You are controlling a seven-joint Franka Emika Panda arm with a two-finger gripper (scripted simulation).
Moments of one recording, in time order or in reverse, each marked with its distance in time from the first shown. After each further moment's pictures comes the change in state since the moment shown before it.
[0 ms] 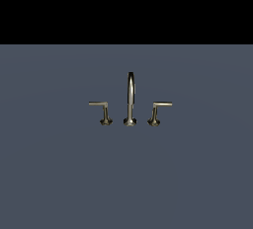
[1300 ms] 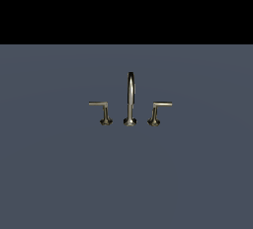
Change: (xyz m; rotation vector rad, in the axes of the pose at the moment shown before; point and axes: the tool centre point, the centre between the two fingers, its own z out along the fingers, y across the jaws) arm 0.031 -0.059 0.067 0.007 0.007 0.280
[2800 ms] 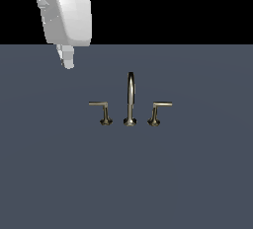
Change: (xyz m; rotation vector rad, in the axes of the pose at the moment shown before) arm 0.092 -0.118 0.144 0.023 0.015 0.605
